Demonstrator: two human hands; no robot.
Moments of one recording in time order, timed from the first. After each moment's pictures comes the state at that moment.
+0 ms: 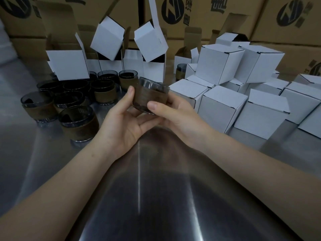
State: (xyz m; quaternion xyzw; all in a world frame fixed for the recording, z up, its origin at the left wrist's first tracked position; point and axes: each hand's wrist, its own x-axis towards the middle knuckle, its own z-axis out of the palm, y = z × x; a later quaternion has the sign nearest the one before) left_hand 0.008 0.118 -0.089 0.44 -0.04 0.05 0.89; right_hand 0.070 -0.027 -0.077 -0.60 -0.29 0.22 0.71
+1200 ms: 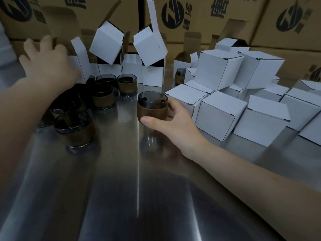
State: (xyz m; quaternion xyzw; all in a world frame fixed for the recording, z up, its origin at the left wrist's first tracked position) left_hand 0.065 0.278 -0.017 0.92 0.28 0.26 0.00; right_hand 0.077 -0.026 -0.096 -0.71 -0.27 0.10 0.64
